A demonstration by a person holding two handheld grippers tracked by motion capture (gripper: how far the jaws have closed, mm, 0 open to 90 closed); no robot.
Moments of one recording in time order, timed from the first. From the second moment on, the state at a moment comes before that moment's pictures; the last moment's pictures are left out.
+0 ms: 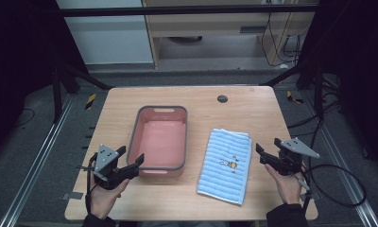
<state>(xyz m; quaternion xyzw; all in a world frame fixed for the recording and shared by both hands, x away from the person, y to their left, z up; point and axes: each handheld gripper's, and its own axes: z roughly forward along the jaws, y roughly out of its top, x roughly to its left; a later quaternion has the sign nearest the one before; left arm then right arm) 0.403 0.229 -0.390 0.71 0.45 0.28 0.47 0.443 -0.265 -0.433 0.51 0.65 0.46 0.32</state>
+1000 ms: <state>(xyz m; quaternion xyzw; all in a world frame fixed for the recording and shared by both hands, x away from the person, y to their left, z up) 0.403 0.131 -0.398 0.76 0.38 0.23 0.47 0.474 -0.261 -0.409 0.51 0.67 0.45 0.31</state>
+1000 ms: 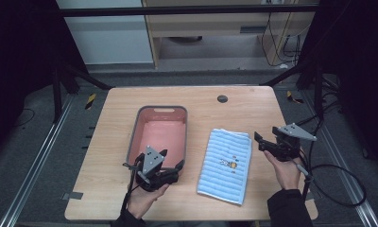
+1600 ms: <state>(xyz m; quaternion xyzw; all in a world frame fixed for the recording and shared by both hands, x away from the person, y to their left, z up) 0.399 0.095 -0.411 0.77 0.37 0.22 0.47 0.495 -0.251 -0.408 0.50 0.69 0.43 0.30</state>
